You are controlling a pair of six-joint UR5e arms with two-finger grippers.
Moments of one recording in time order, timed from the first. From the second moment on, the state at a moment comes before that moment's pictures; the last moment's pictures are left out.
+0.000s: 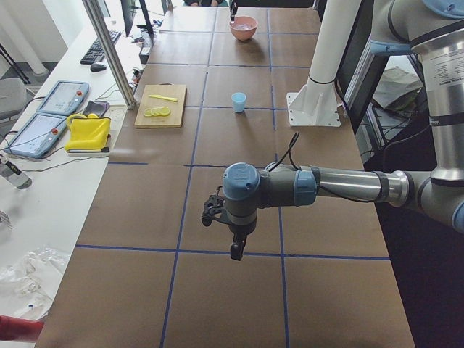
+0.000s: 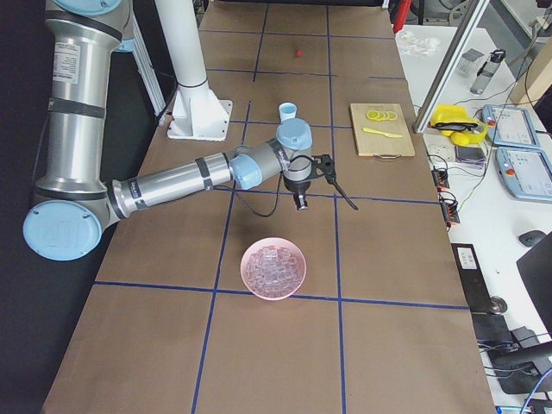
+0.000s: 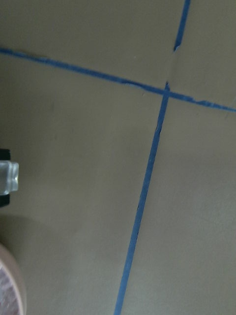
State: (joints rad) left arm -1.60 -1.29 -1.91 -1.45 -2.31 0.31; right arm 1.17 -1.65 2.04 -1.39 2.30 0.47
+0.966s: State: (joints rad) left arm -1.60 -1.31 -1.92 -1.45 -2.31 0.30; right arm 0.68 -1.04 2.06 -1.81 2.03 1.03
